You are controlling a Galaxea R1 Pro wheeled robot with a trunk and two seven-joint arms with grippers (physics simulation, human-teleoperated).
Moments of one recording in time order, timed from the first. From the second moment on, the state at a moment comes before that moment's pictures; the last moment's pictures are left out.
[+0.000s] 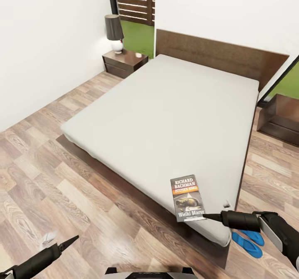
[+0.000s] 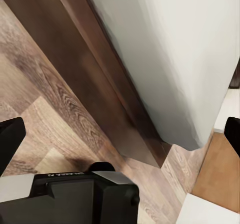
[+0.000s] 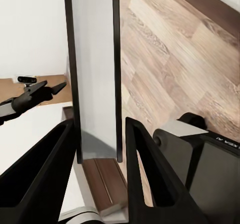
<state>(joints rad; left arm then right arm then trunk) -0.50 0.42 0.03 -0.10 0.57 0.05 -1.18 -0.58 -0.48 0.27 -0.66 -0.50 0.60 1.25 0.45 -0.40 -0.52</state>
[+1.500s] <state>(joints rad) -0.50 0.42 0.03 -0.10 0.57 0.05 -1.19 -0.58 -0.47 0.27 -0.66 -0.50 0.60 1.25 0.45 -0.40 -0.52</state>
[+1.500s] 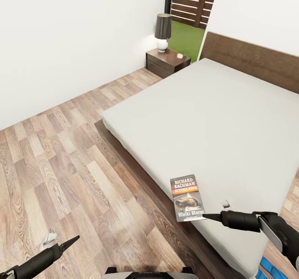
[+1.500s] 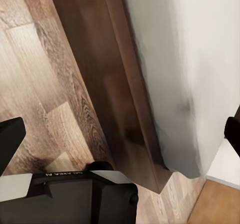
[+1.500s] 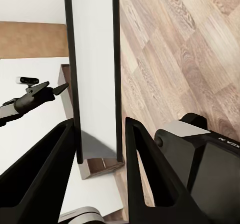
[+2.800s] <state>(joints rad) -0.50 0.33 0.02 -0.03 0.46 -0.02 -1.12 -0.57 -0.42 0.27 -0.20 -0.31 0.28 1.24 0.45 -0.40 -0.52</state>
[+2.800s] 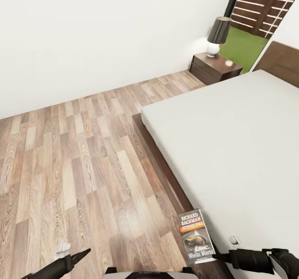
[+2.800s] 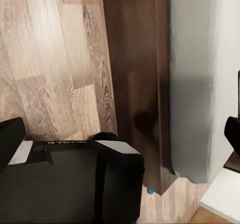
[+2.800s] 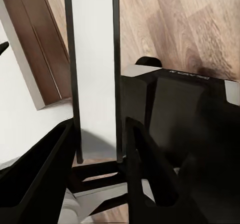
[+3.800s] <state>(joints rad) -0.49 0.22 0.03 -0.02 0.21 -0.11 -0.74 -0.58 -0.08 0.27 -0.58 -0.30 0.56 1.02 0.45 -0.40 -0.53</state>
